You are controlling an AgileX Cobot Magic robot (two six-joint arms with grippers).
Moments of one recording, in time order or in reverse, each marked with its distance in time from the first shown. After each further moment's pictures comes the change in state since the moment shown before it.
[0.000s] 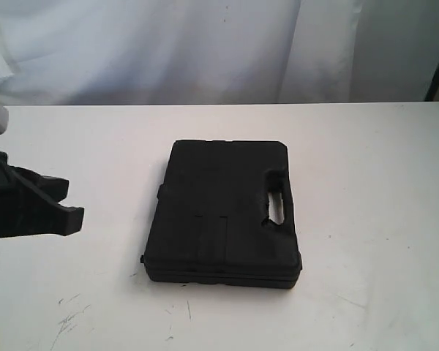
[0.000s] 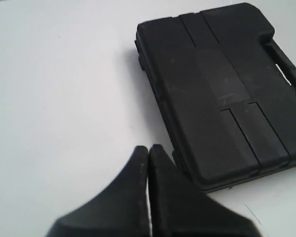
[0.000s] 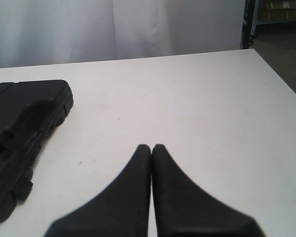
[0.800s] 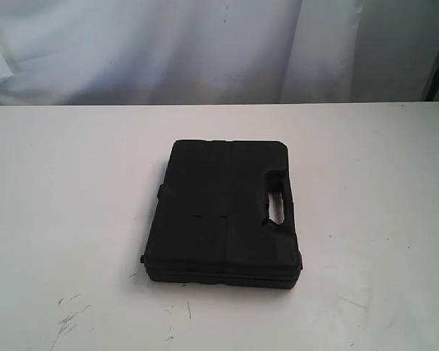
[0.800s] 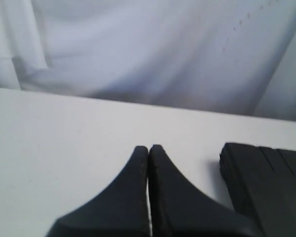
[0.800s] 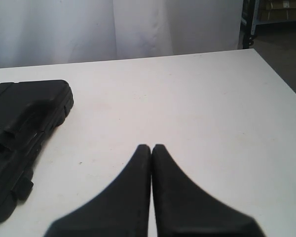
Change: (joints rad) left arm 0.434 -0.574 0.326 0.112 -0.250 -0.128; right arm 0.000 0.000 0.000 0.000 0.000 0.000
